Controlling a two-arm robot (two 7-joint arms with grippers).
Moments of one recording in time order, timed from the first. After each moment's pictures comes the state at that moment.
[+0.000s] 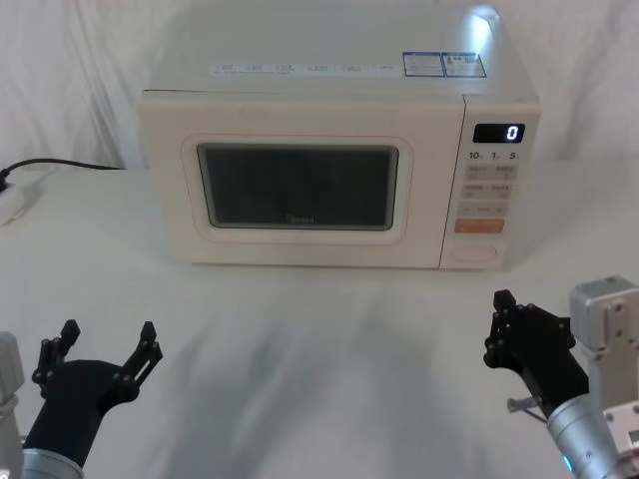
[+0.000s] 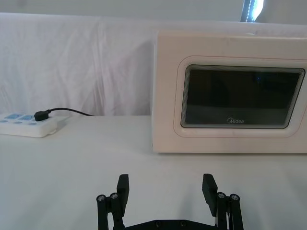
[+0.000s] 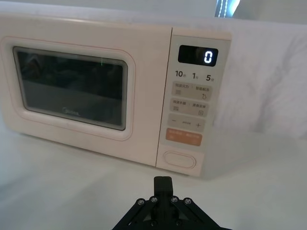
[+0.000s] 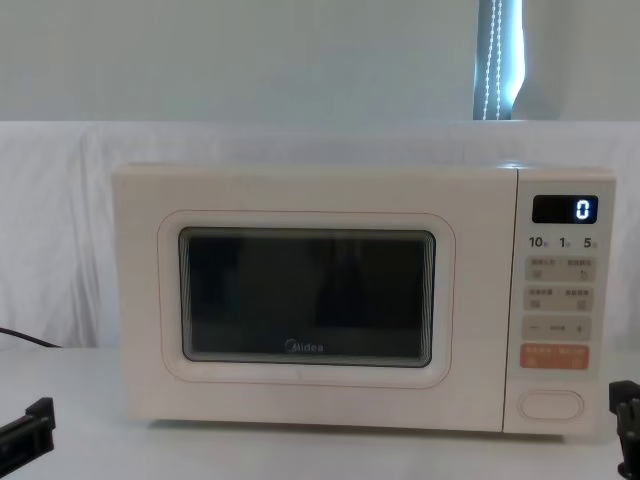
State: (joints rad) left arm 0.27 0.24 0.04 -1.85 -0.25 -0.02 -0.02; right arm -0.14 0.14 -0.20 -1.77 0.02 0.01 0.00
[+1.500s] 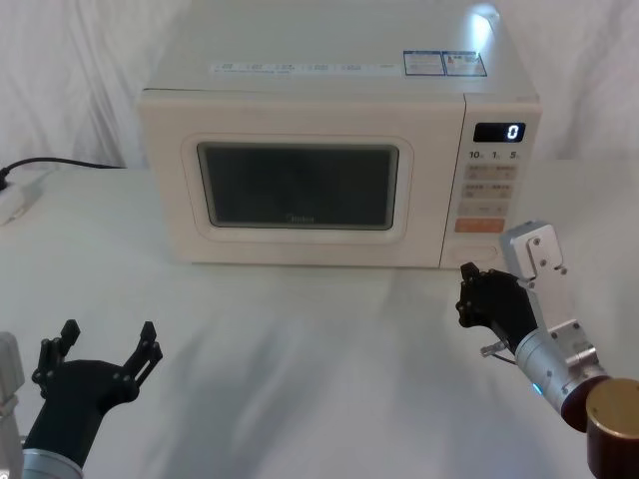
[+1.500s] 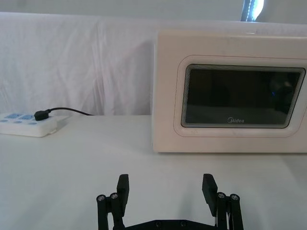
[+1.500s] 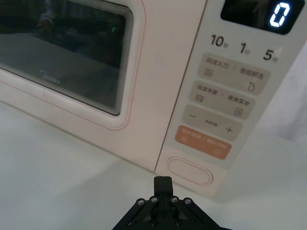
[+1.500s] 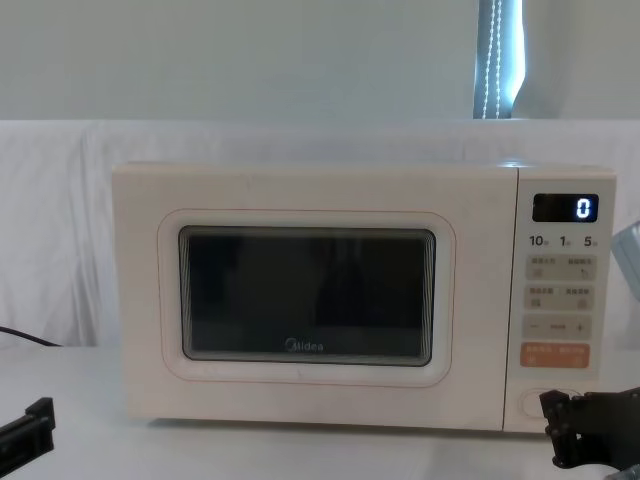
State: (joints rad) left arm 0.27 0.24 0.04 -1.85 -0.25 -0.02 -0.02; right arm 0.20 0.12 -0.20 -1.39 -0.08 0.07 0.15
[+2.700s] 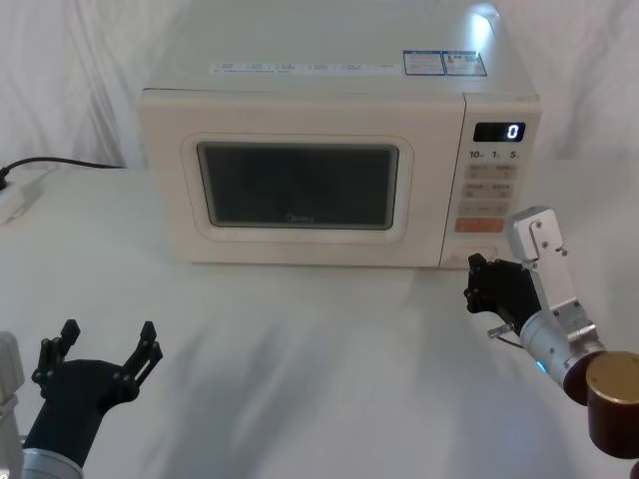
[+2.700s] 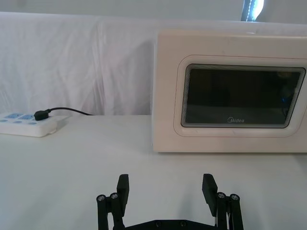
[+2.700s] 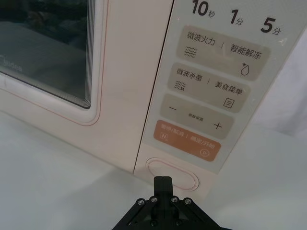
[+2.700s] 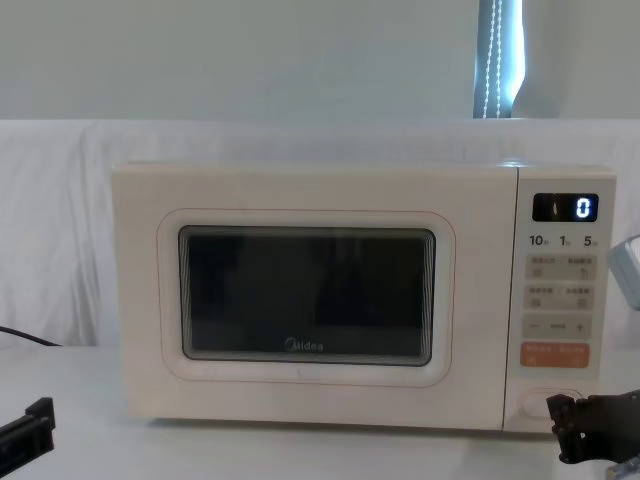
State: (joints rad) left arm 0.27 0.24 0.04 -1.85 -0.25 -0.02 -0.02; right arm 0.33 0.13 -0.19 -1.20 -0.06 0.03 0.17
